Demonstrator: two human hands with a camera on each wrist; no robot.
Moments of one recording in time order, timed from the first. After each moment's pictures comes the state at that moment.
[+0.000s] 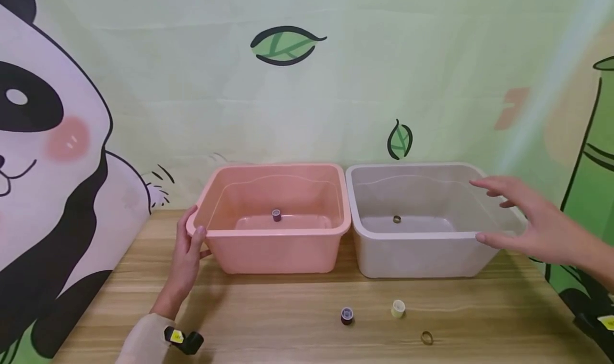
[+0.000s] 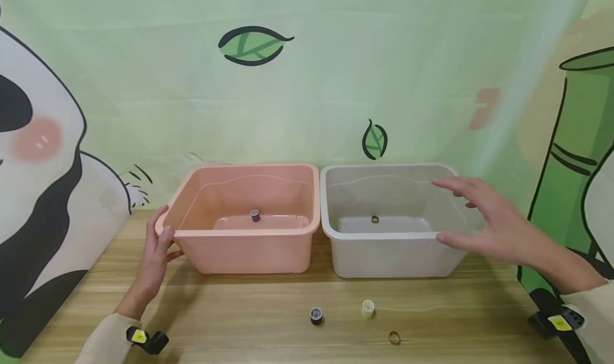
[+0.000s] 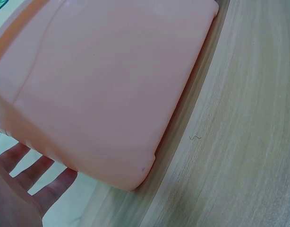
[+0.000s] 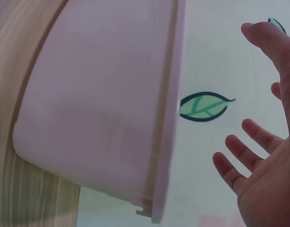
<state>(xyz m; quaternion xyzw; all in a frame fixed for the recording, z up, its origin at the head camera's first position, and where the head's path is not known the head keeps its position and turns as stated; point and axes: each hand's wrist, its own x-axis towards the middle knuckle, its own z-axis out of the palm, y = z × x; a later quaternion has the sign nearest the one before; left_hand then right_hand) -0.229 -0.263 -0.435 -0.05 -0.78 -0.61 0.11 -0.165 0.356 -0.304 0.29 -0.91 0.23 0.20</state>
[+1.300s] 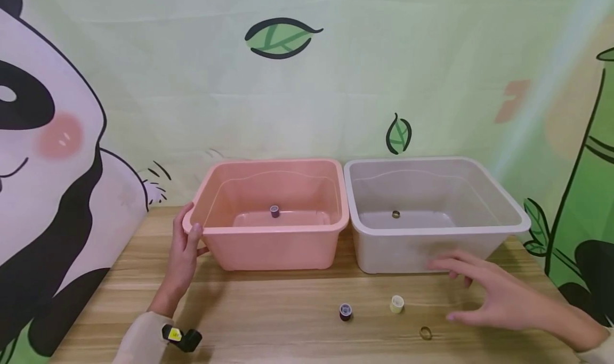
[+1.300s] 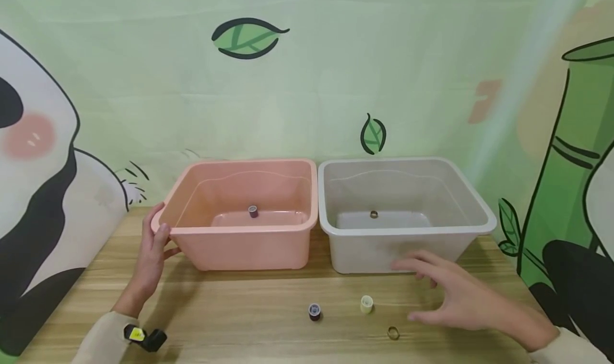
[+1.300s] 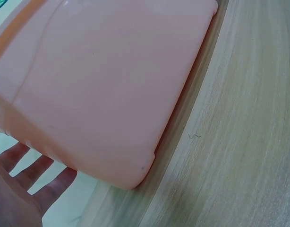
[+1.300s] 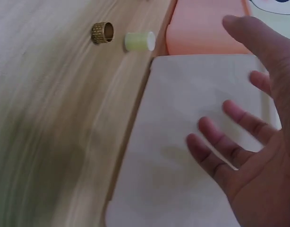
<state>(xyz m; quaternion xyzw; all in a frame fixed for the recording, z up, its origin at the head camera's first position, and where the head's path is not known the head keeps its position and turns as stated) -0.227 -0.262 -0.434 -0.06 -0.78 -0.61 0.12 -0.122 0.314 -0.395 0.38 -0.89 0.24 0.12</state>
